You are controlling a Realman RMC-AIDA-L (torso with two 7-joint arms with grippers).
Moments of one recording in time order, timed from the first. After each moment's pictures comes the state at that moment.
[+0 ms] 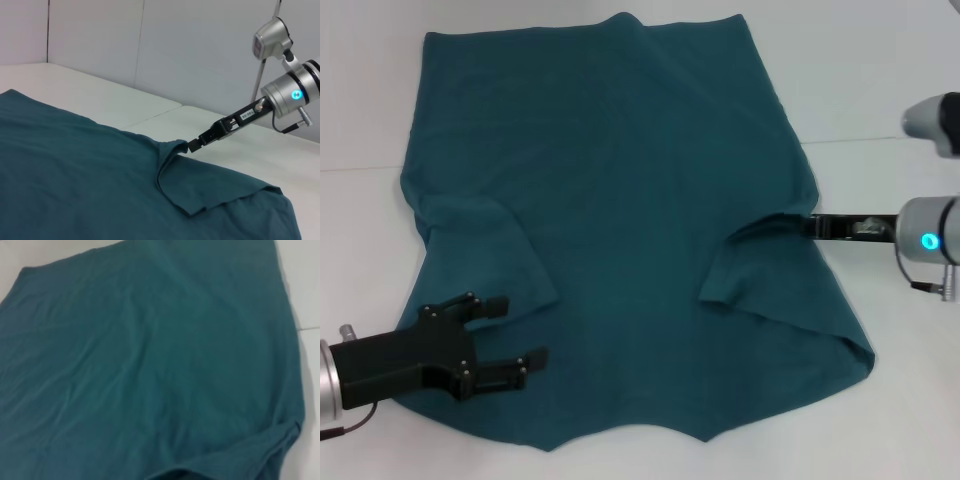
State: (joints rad) left arm -0.45 -2.15 0.63 0.75 2.05 1.50 -1.29; right arm 0.69 2.08 -0.84 -0.61 -2.29 -0.75 2.27
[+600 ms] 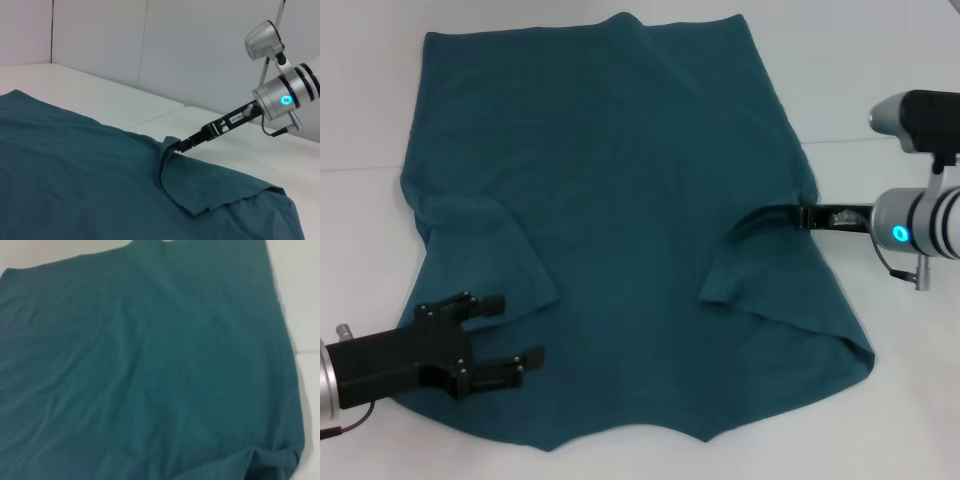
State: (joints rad) left arm -0.44 -2.15 0.62 0.75 2.05 1.50 -1.29; right arm 0.74 2.09 -0.92 -0.53 -2.28 -0.56 2.27
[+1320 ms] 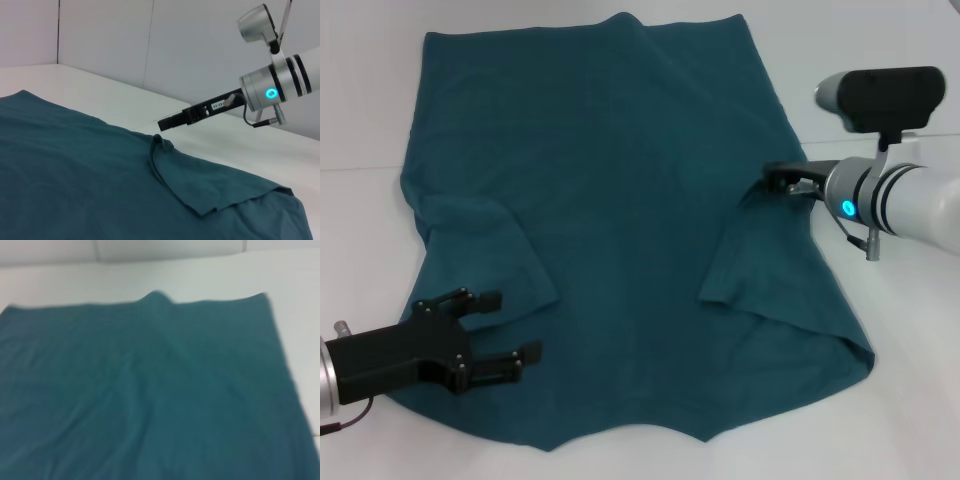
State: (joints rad) left arm -0.45 -2.15 0.62 0.75 2.04 1.48 -1.29; right arm 0.79 2.10 -1.26 -0.49 -2.03 -0.23 2.27
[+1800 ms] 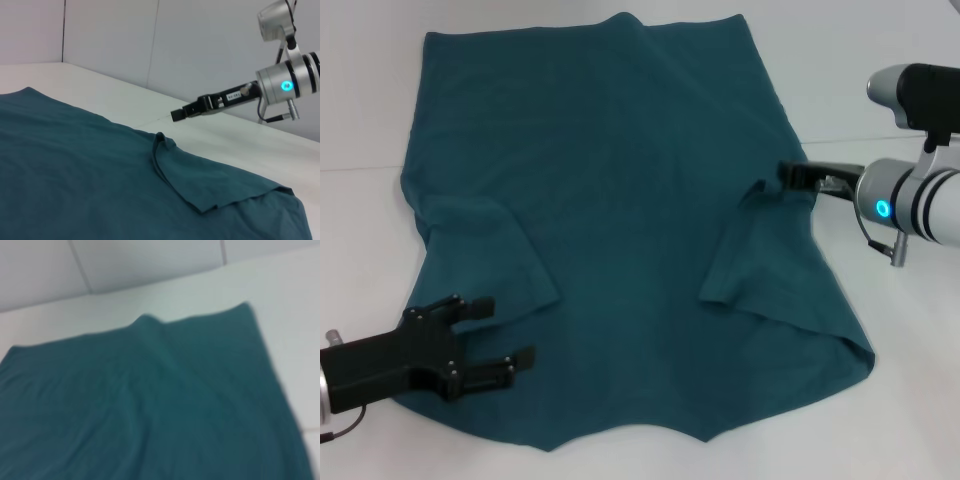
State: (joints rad) left arm -0.43 -2.15 0.61 0.75 2.05 1.49 -1.29; right arm 0.66 2.09 -1.24 -0.64 -1.93 -0.38 2.26
